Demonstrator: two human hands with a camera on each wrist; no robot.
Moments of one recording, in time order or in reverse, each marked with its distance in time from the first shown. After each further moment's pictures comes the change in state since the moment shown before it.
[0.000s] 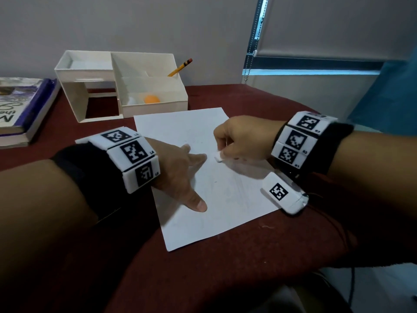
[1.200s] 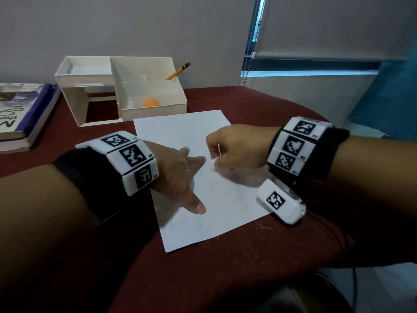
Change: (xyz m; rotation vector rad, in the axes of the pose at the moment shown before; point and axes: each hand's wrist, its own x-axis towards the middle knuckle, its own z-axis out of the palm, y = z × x) left_hand -0.005 0.002 -0.003 -0.036 -0.024 0.001; right_hand -0.007 -0.014 0.004 0.001 -0.074 -0.036
